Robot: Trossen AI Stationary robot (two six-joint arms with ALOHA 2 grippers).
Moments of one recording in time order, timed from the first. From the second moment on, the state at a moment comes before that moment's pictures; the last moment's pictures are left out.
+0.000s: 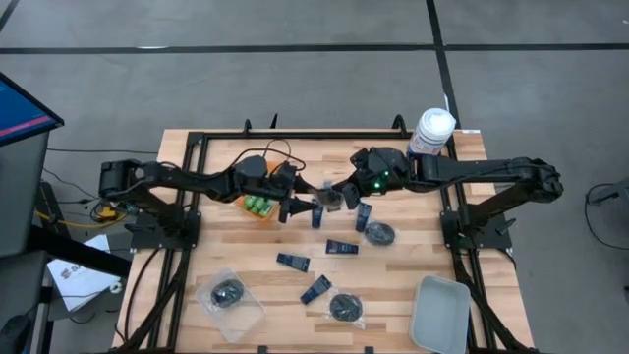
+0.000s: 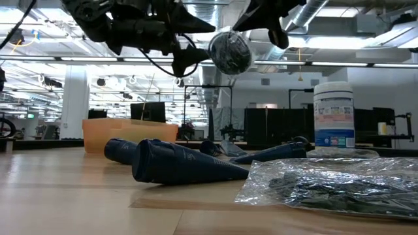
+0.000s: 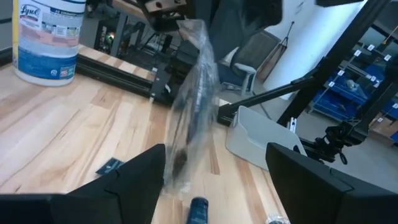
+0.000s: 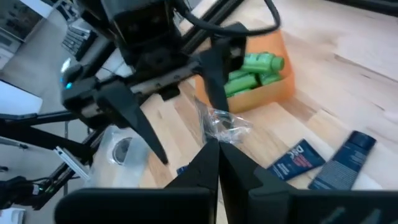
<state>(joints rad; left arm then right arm) 0.20 1.47 0.71 0.63 0.33 -0.37 -0.06 1.35 1.15 -0.34 0.05 0.72</state>
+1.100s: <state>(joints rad) 0.20 1.54 0.82 0.60 0.38 -0.48 -0.05 1.34 1.15 -0.31 0.04 0.58</state>
